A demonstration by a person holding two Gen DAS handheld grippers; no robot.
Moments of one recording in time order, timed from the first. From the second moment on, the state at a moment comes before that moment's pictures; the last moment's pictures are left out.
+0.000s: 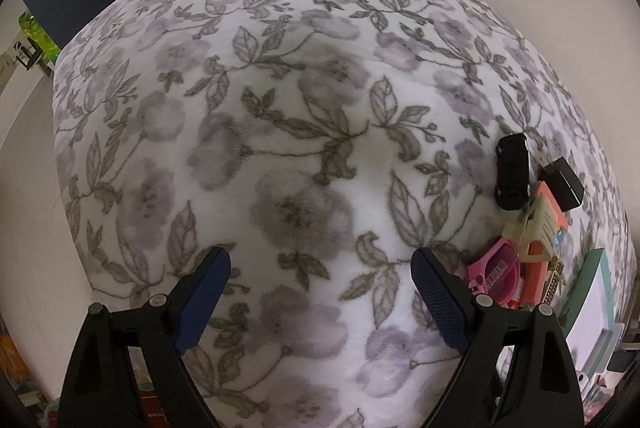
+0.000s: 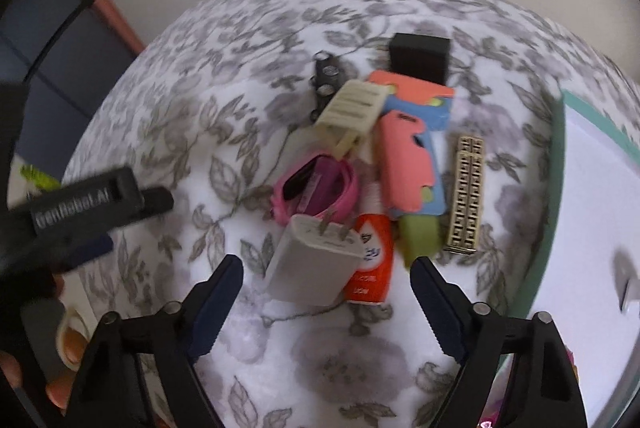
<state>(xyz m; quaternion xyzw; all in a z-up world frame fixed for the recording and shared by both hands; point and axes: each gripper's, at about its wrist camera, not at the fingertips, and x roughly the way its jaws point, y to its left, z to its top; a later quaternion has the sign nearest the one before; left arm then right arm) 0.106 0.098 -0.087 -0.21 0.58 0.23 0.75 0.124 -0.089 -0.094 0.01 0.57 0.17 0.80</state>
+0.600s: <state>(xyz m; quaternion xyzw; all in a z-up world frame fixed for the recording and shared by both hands) 0.109 0.095 -0.099 -0.22 0.59 0.21 0.75 0.129 -0.078 -0.103 -0.01 0.56 0.16 0.81</state>
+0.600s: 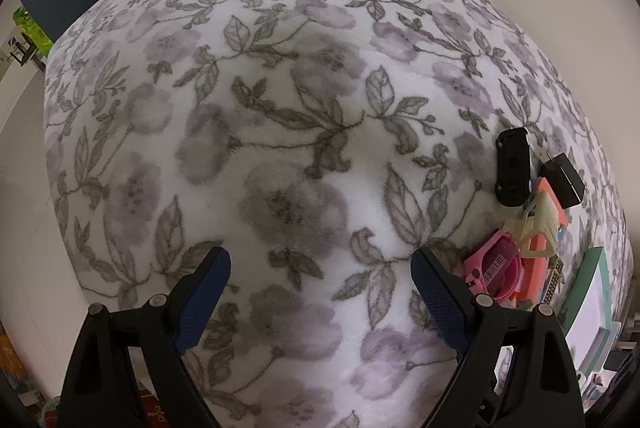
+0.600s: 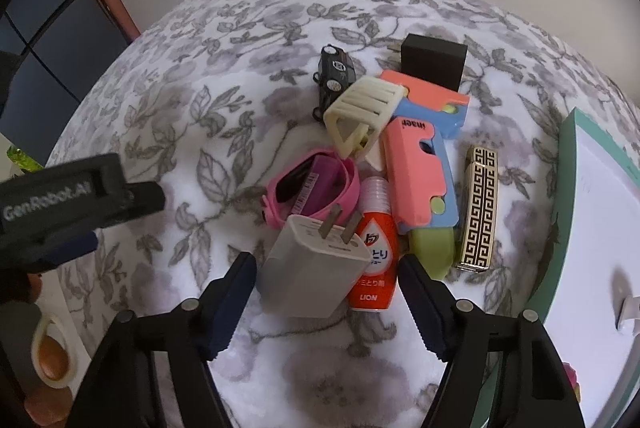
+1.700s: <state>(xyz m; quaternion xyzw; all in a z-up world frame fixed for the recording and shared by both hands) 0.121 0.085 -0.116 -0.25 0.60 0.17 0.74 0.143 -0.094 -0.098 0.09 0.55 0.17 0.81</state>
